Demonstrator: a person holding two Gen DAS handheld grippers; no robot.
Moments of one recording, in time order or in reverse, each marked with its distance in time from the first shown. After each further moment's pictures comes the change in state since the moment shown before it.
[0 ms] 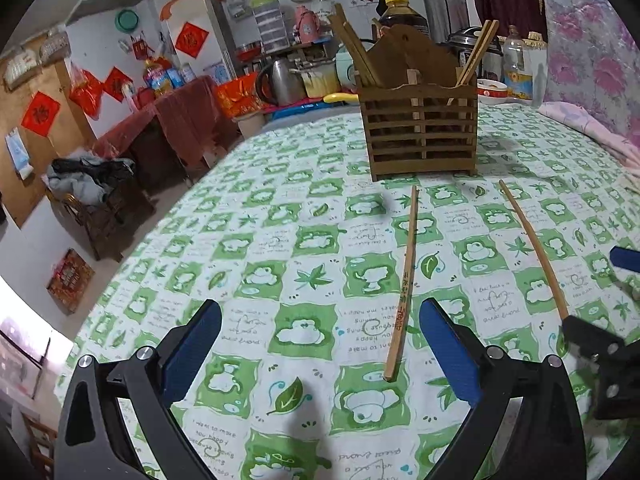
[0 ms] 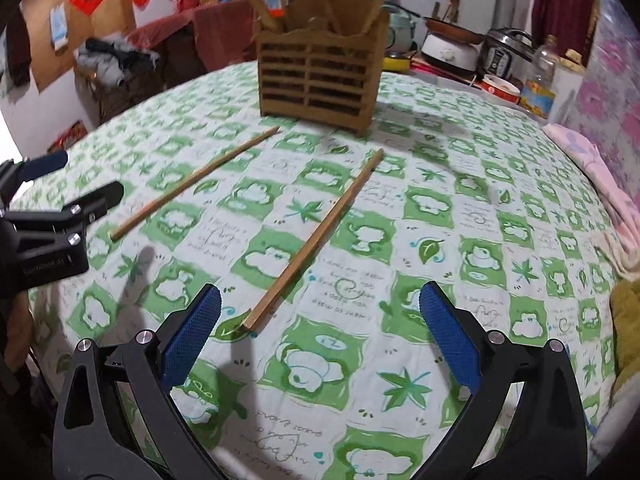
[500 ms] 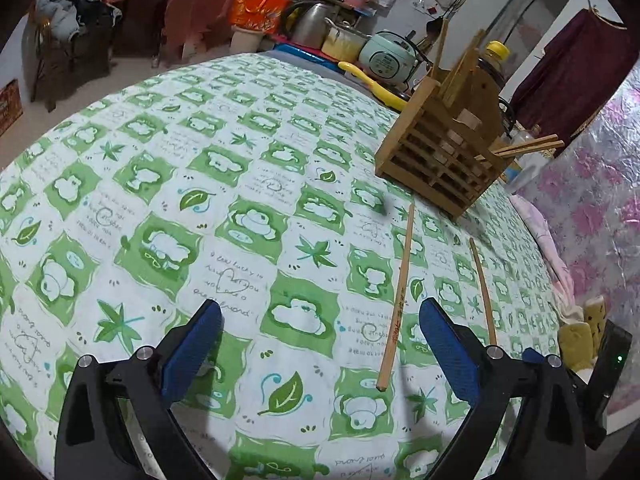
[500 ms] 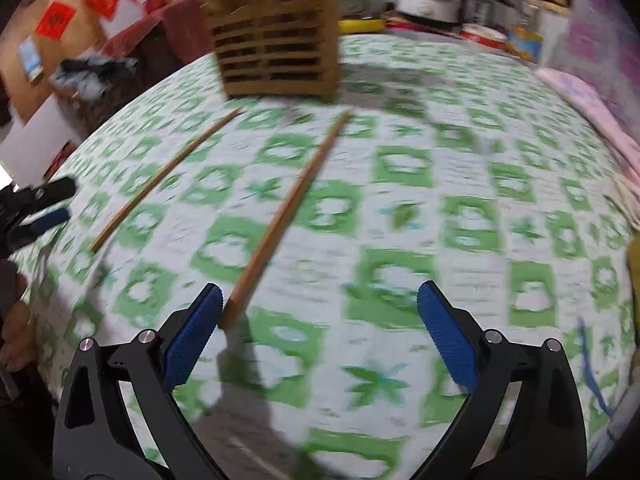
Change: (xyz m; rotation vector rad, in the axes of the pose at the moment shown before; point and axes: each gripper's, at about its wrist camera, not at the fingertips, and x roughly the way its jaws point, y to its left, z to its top) left arm 0.043 0.083 -0.010 -0.476 0.150 -0.389; right arm 0.009 -0.048 -0.006 0.189 0.063 -0.027
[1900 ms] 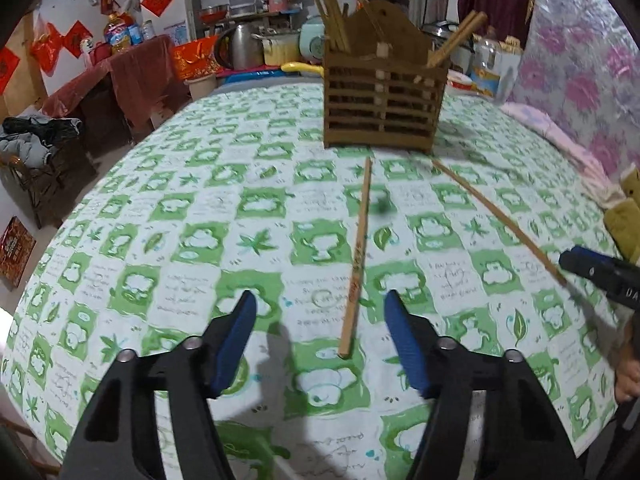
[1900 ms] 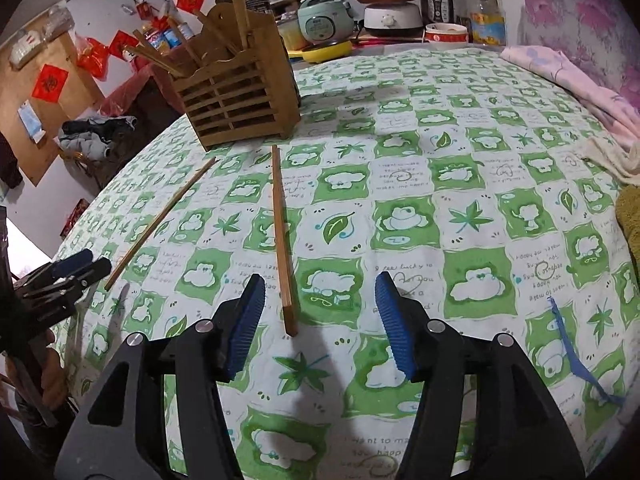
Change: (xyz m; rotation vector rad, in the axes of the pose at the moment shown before) left arm 0.011 -0.072 -0.038 0.427 -0.001 0.182; right arm -0.015 -0.042 -0.010 0.121 -0.084 0.144
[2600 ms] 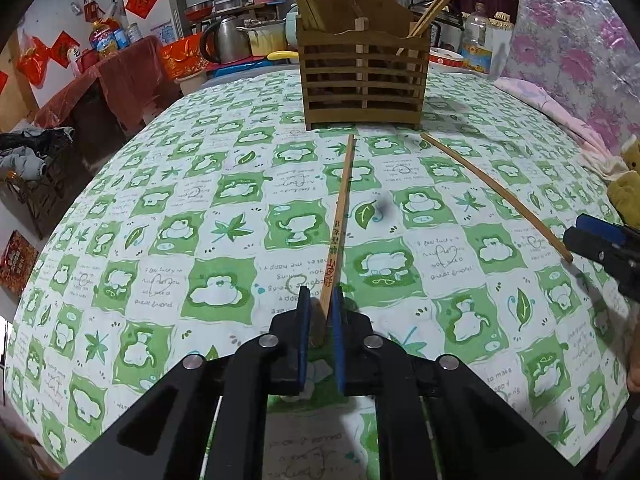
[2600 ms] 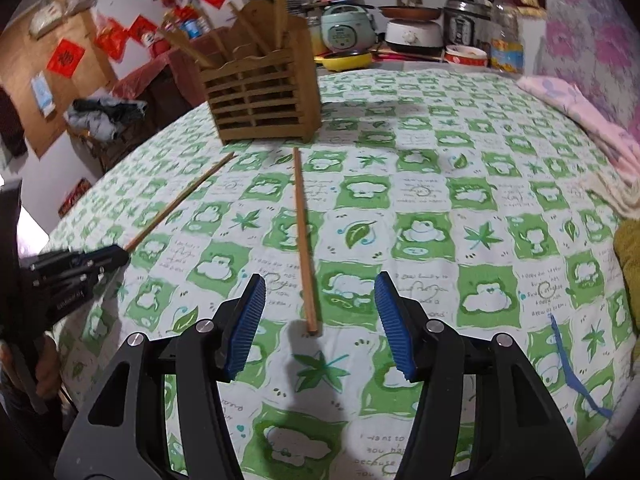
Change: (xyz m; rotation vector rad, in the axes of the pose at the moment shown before) left arm 0.011 -0.017 -0.005 0.054 0.035 0.018; right arm -0.003 0.023 -0.003 -0.130 -0.020 -0.022
